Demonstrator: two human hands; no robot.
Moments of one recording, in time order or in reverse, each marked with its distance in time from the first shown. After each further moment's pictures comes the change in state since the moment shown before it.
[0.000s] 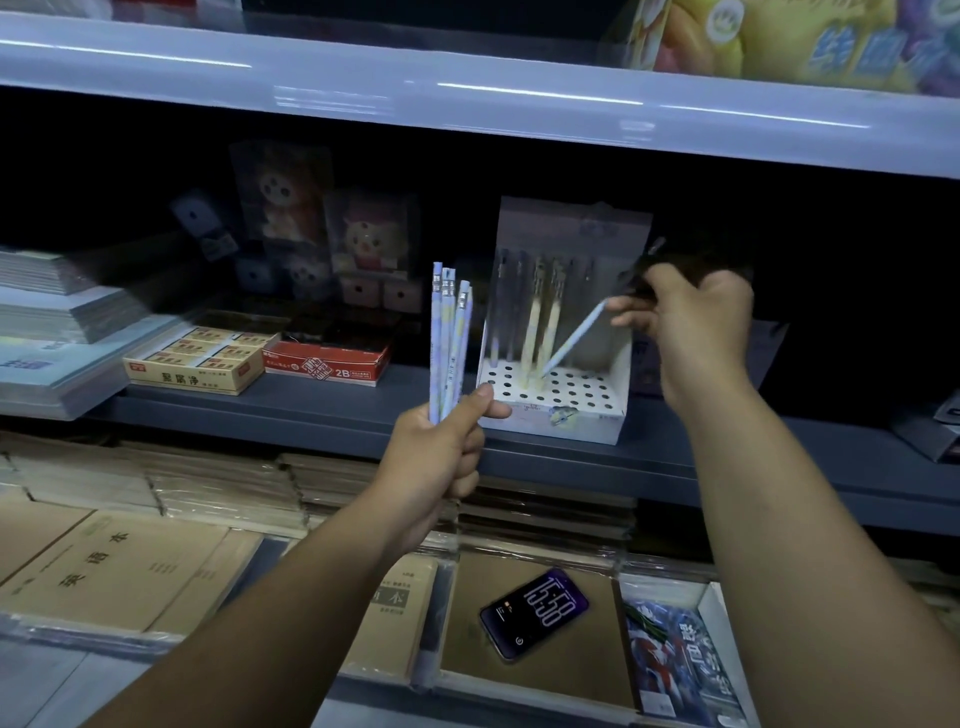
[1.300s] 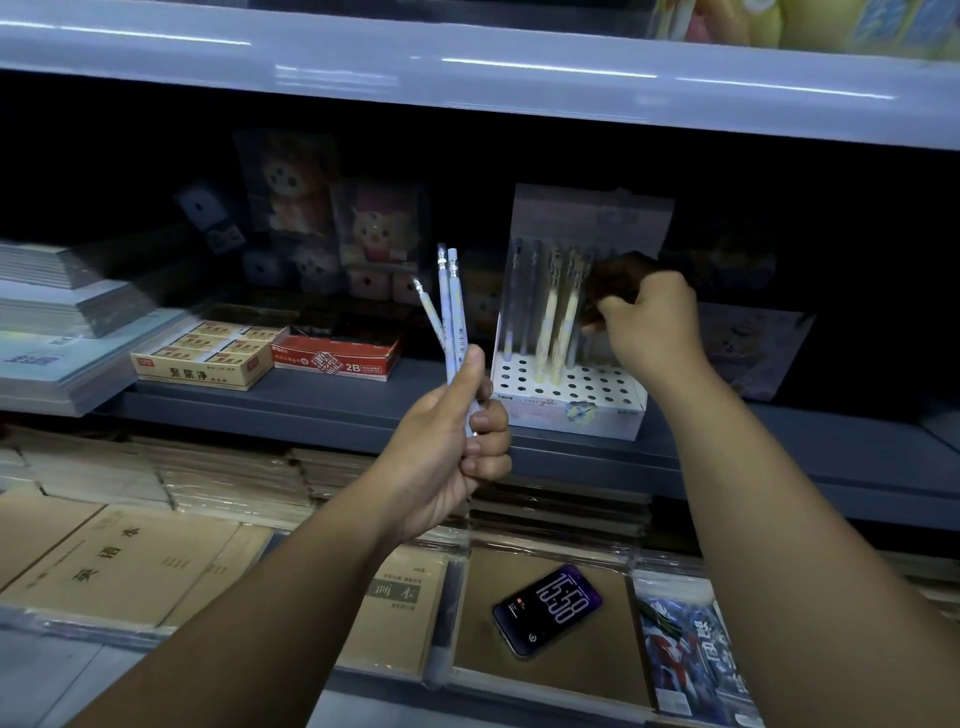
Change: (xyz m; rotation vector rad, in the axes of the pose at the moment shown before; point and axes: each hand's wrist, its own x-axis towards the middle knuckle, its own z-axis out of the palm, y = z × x) left_hand 0.002 0.017 -0.003 -0.307 -0.223 -0.119; right_hand 0.011 0.031 0.021 -0.614 -0.188 -0.122
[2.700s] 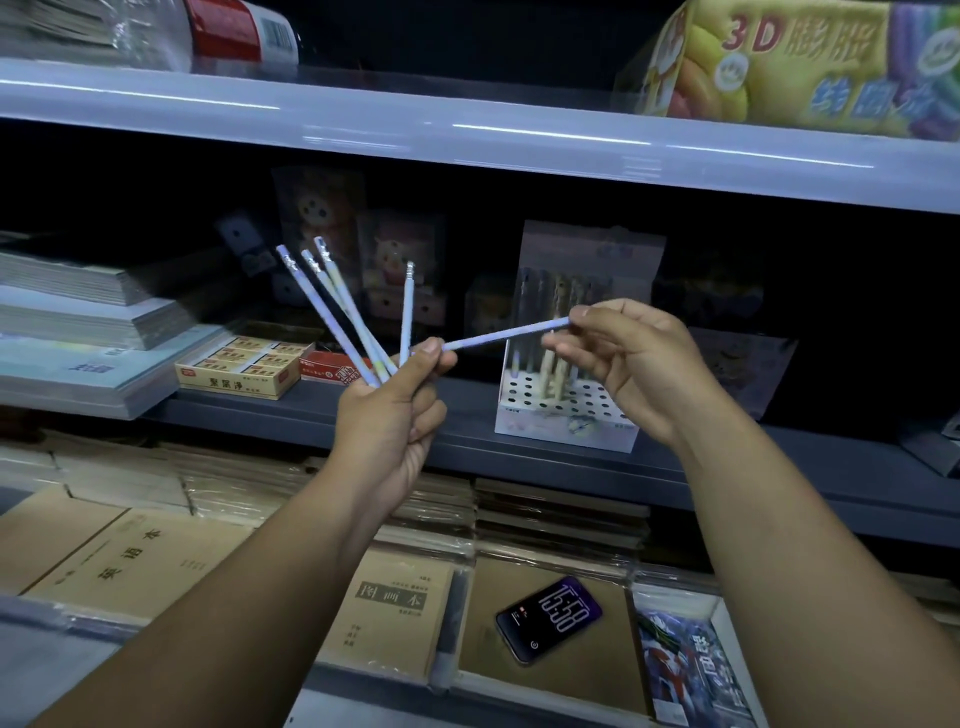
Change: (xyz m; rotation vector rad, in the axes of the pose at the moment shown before) left_hand -0.018 0.037 -0.011 -0.126 0.289 0.363; right_hand -0.047 -0.040 -0.020 0.886 -0.340 0.264
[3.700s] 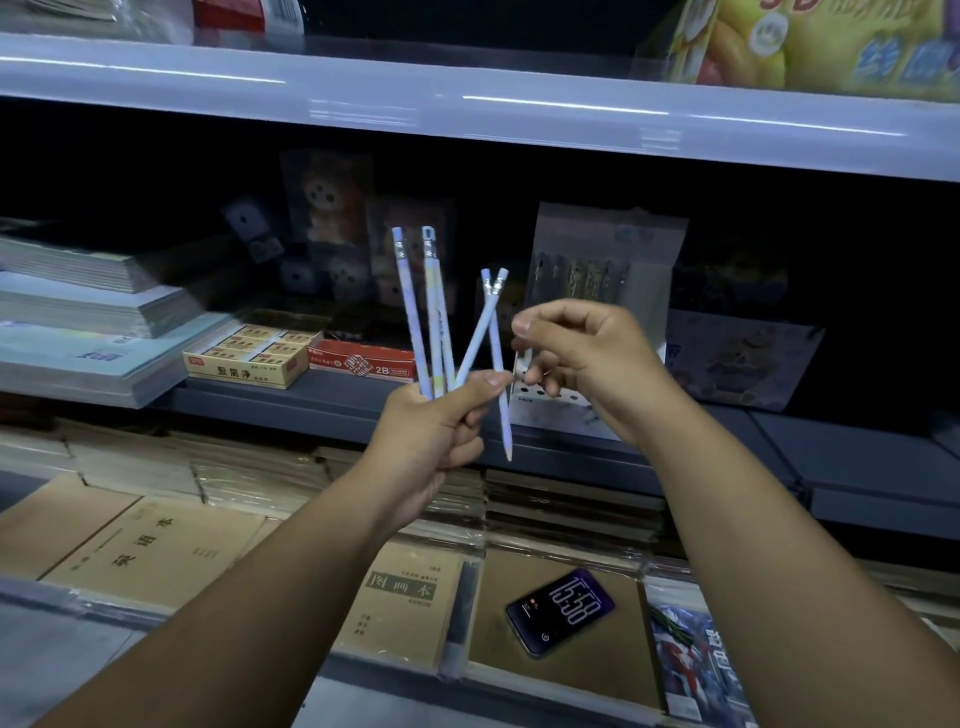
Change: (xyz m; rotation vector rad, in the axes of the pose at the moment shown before) left_hand -0.005 -0.018 -0.006 0.284 -0.148 -0.161; right_hand 0.006 0.028 0.027 -0.370 -0.110 -0.050
